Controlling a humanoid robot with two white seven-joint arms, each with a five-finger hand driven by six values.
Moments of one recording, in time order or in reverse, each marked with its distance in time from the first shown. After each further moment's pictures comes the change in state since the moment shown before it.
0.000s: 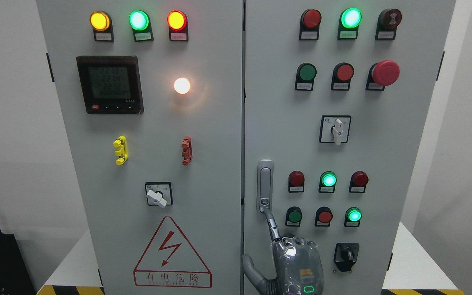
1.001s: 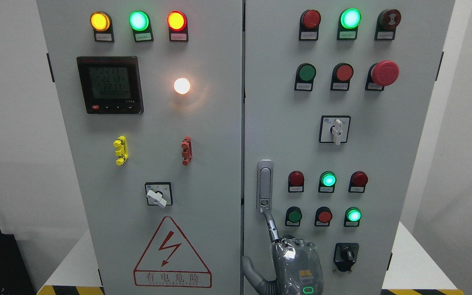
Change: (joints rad) left arm 0.000 0.000 0.000 0.000 0.000 0.000 0.000; right arm 0.003 0.000 0.000 0.000 0.002 0.000 0.021
